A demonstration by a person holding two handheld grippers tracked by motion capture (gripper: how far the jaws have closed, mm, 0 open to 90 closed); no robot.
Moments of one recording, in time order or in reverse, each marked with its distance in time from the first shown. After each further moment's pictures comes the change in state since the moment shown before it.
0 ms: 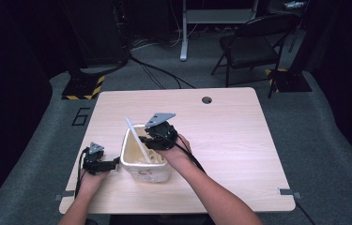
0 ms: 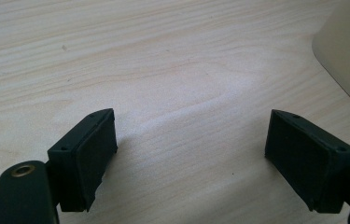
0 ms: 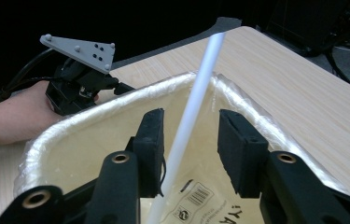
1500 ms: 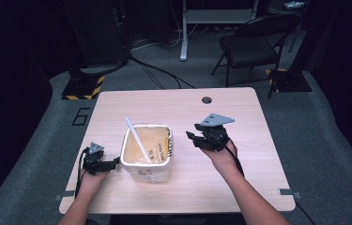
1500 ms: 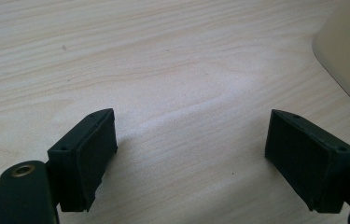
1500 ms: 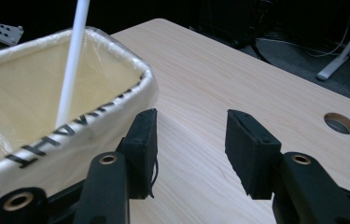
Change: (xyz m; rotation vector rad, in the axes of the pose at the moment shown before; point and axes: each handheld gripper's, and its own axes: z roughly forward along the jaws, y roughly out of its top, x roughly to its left) left arm 0.000 0.000 0.000 0.000 0.000 0.000; right arm -0.067 -0.071 -0.101 -0.065 -0.218 0.105
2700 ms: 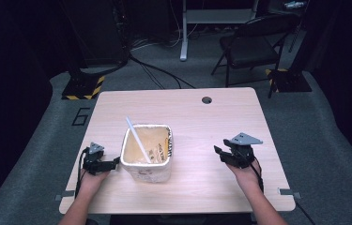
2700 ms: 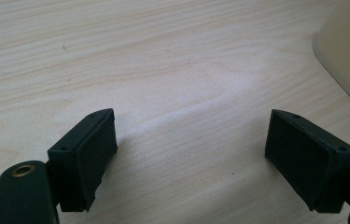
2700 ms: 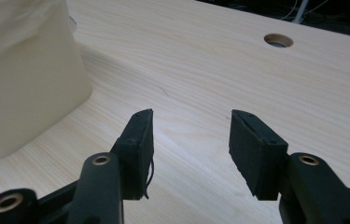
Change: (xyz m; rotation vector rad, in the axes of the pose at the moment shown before) left arm 0.000 0.000 0.000 0.000 0.001 0.000; right arm -0.044 -0.097 -0.031 0.036 -0.137 0.112
